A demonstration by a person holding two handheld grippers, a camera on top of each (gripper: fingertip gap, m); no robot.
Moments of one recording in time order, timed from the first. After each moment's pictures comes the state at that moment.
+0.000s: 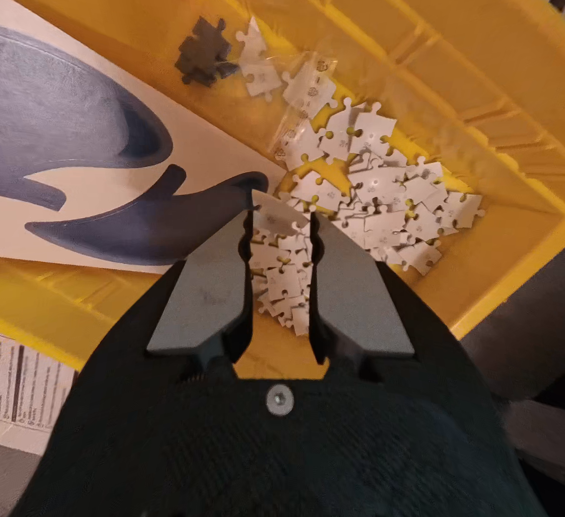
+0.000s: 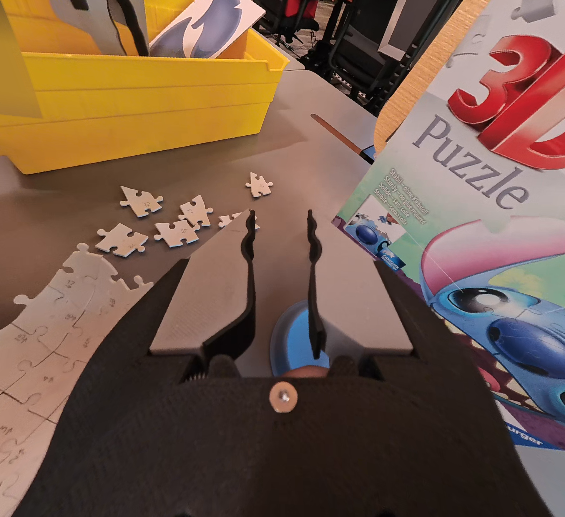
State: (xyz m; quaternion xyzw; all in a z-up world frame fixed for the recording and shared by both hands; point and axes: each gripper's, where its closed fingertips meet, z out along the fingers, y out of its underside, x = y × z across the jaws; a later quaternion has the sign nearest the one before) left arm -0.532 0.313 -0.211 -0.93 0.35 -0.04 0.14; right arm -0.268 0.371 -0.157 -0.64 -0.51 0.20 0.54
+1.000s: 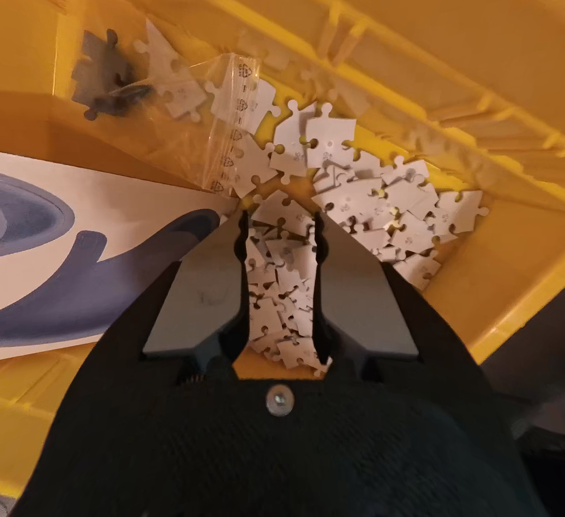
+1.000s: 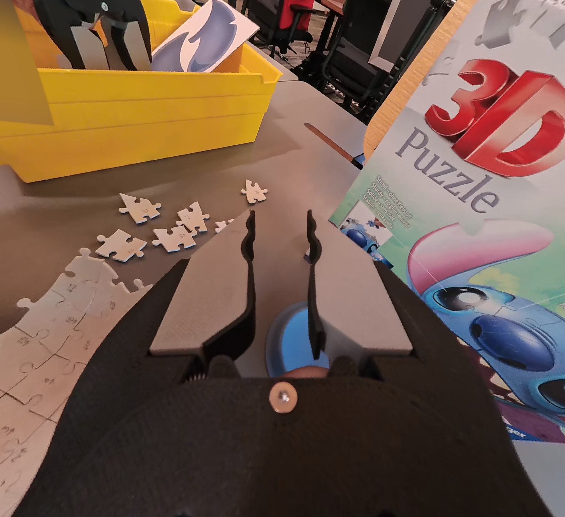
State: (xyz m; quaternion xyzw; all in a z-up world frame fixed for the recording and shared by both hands) left arm -0.503 0.302 -0.247 -0.90 0.43 -0.03 0.10; right arm -0.264 0.371 -0.147 -0.63 -0.50 0.20 0.55
